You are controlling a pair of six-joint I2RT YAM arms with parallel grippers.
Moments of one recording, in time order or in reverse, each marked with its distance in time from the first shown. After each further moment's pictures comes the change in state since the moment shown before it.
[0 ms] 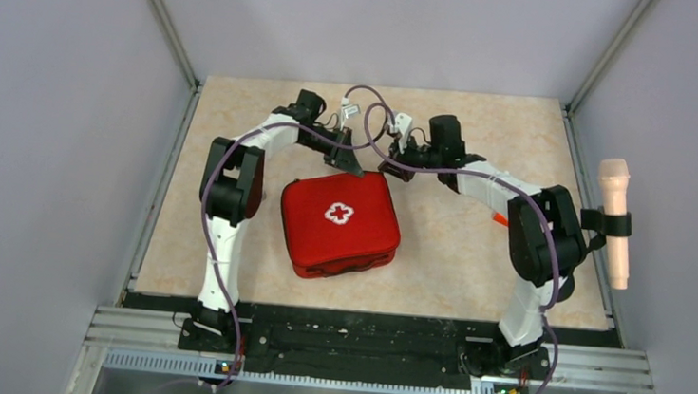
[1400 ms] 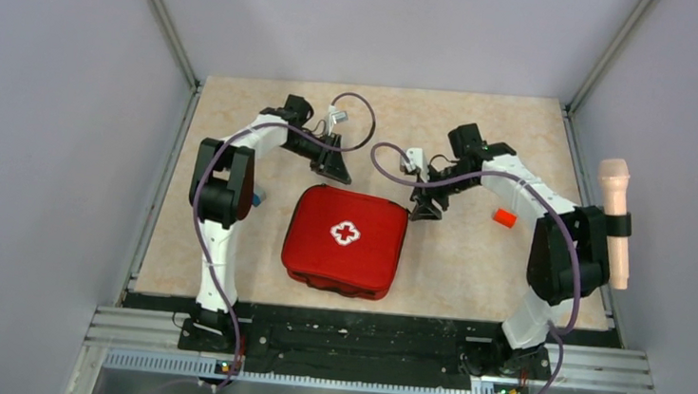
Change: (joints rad) left arm 0.051 -0.066 -0.079 -0.138 -0.035 0.007; right arm -0.085 -0.158 0.029 -0.873 -0.105 -0.669
